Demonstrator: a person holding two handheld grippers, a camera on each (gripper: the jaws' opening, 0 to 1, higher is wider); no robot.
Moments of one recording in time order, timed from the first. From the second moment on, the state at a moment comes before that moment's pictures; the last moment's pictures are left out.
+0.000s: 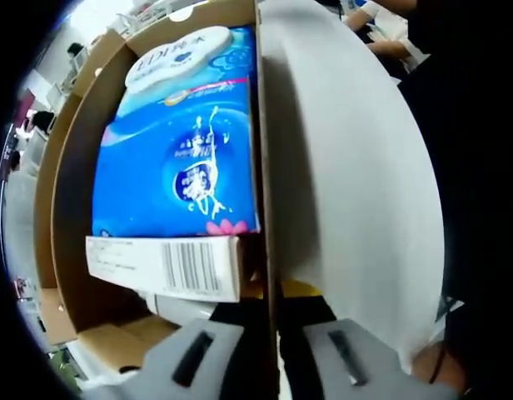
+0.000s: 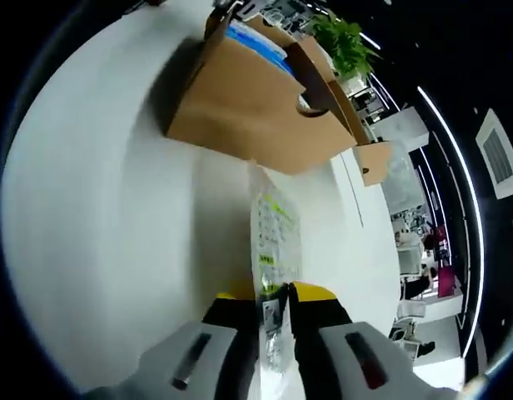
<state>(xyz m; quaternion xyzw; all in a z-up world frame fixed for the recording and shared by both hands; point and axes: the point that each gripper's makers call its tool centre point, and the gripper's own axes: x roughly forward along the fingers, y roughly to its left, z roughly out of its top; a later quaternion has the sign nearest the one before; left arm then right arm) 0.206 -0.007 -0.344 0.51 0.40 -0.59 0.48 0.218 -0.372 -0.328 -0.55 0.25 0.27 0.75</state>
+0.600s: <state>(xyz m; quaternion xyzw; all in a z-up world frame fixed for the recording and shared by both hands) 0.206 -0.007 -0.343 0.51 0.40 -0.59 0.48 0.199 -0.386 -0.327 -0.55 0.31 0.28 0.72</state>
